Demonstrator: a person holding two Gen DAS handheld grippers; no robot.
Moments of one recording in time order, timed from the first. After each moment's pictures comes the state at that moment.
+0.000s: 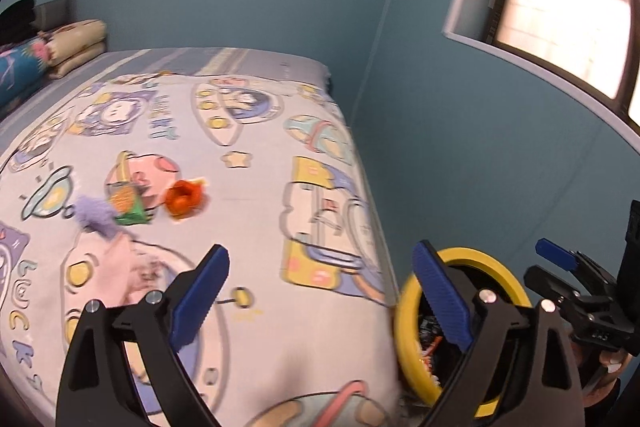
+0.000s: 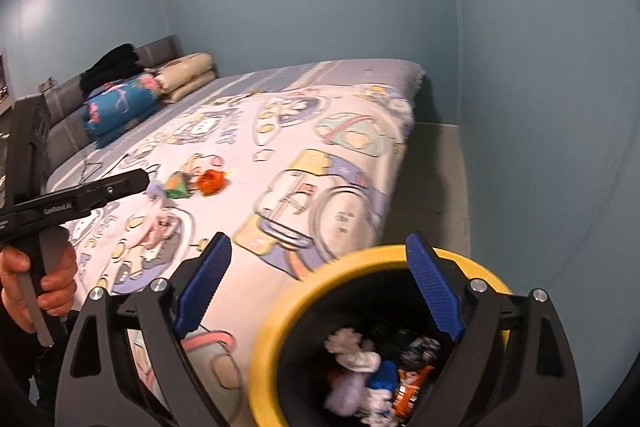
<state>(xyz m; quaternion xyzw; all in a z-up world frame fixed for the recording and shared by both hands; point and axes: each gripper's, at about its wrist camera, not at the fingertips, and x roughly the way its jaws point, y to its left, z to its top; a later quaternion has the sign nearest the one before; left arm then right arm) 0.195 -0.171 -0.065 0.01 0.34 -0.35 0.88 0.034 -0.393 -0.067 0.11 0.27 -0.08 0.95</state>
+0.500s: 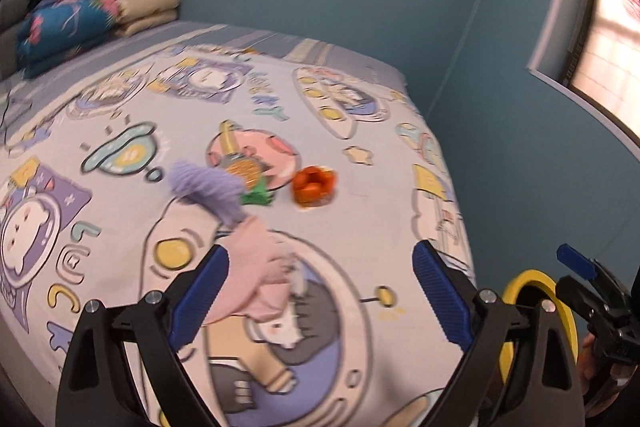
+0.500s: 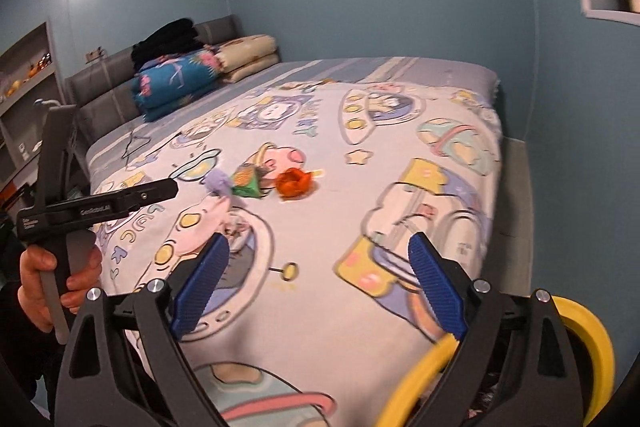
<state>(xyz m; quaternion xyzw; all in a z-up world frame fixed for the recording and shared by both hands) 0.273 -0.050 -0.098 -0.04 0.37 -0.25 0.90 0.136 -0.300 -0.075 0.08 0.29 0.03 0.95</state>
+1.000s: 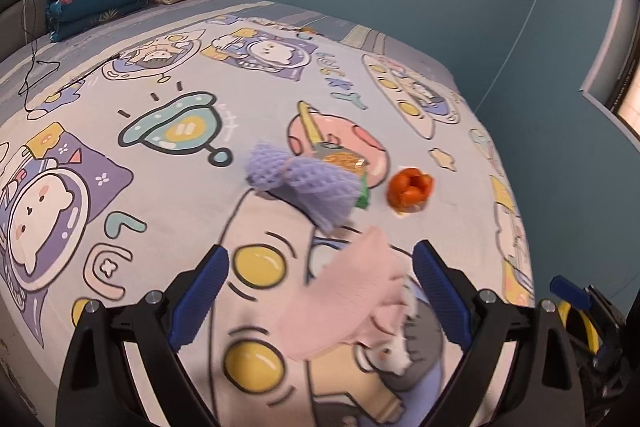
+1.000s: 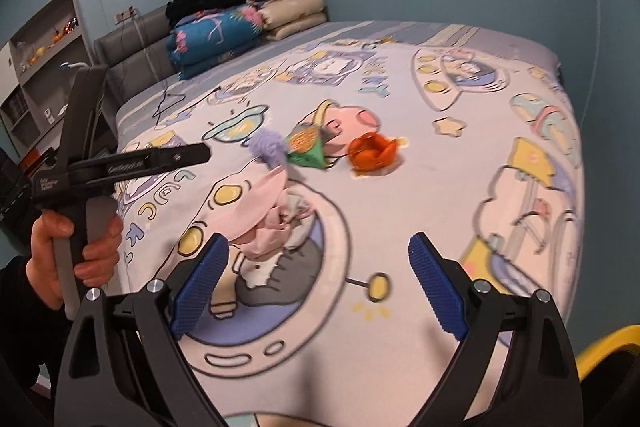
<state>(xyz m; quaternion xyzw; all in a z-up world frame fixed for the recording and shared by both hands) 0.343 0.007 -0.141 -0.06 0.41 -0.19 0.89 0.217 -0.223 -0.124 0.07 0.34 0.11 0.93</state>
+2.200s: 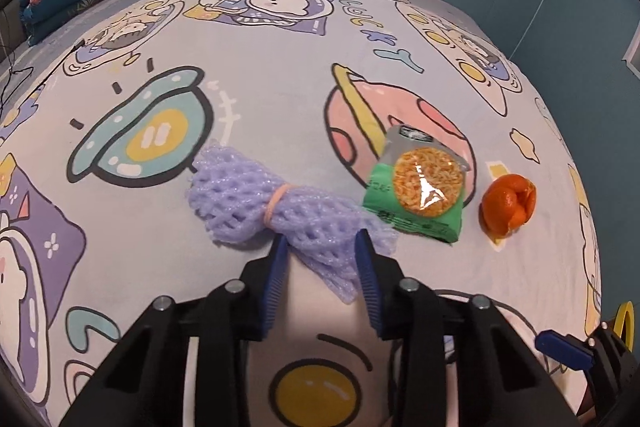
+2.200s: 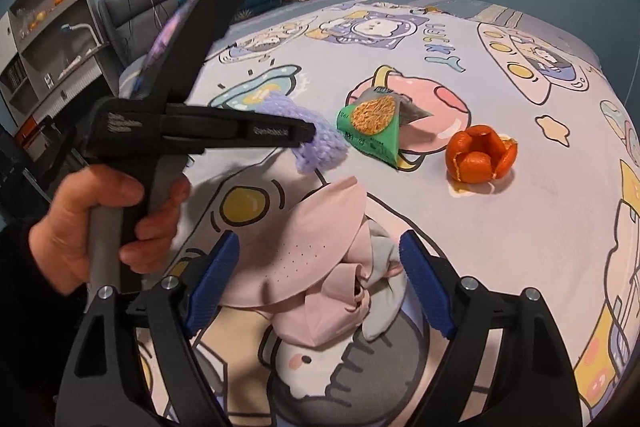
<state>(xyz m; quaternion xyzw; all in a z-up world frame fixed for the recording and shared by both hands) 0.465 -0.011 -0.204 -0.01 0.48 -0.17 0.86 0.324 -0.136 -0.176 0.03 0.40 0.14 0.91</state>
